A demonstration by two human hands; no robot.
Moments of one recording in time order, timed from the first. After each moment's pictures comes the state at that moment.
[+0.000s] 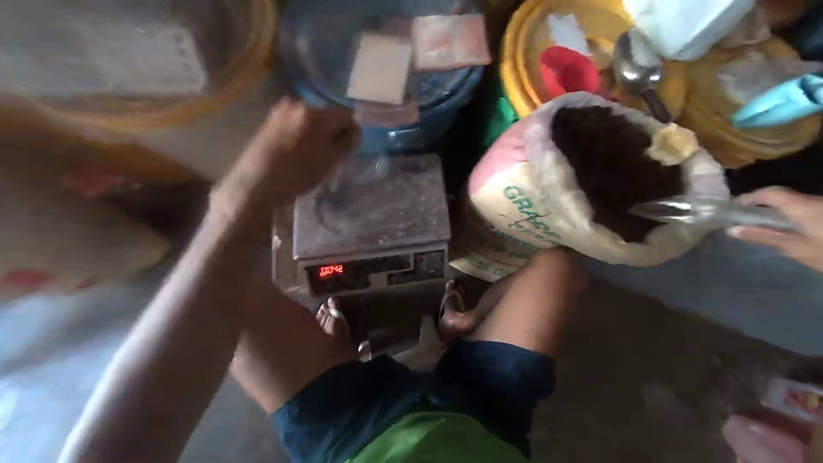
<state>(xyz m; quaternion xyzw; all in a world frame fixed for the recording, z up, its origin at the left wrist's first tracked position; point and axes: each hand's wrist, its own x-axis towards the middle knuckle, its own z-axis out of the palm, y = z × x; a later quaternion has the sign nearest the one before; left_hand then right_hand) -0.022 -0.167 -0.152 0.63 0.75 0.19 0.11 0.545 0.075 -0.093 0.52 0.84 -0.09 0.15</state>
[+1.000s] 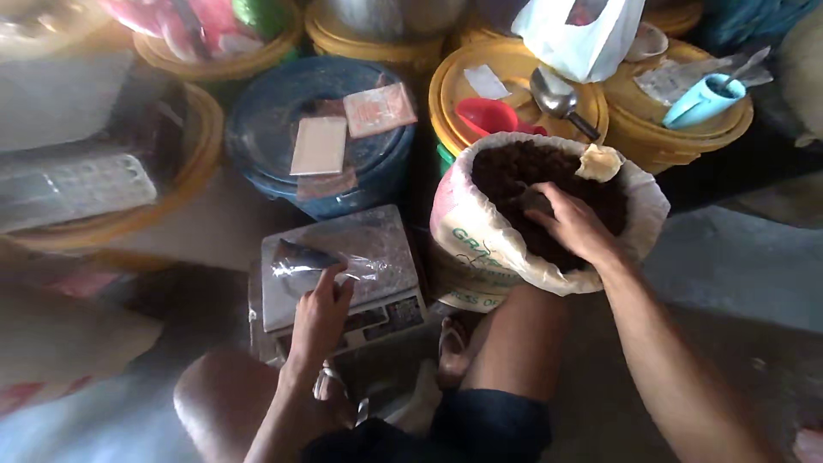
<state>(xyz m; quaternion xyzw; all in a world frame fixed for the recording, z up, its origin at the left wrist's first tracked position) 0.095 -0.198 -0.275 0.47 0.83 0.25 0.16 0.440 0.097 -0.215 0.44 0.87 -0.19 -0.10</state>
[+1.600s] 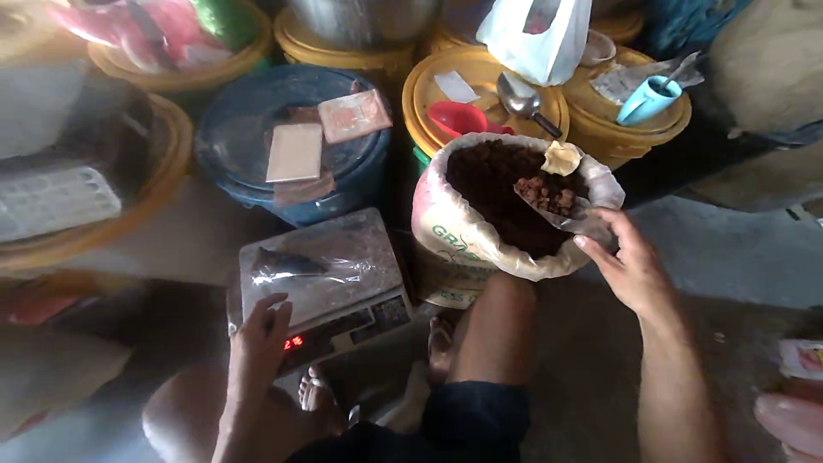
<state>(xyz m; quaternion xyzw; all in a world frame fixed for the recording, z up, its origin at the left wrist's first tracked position) 0.055 -0.259 -0.292 0.39 0.83 0.36 0.17 0.535 0.013 -0.186 0.53 0.78 -0.21 -0.25</state>
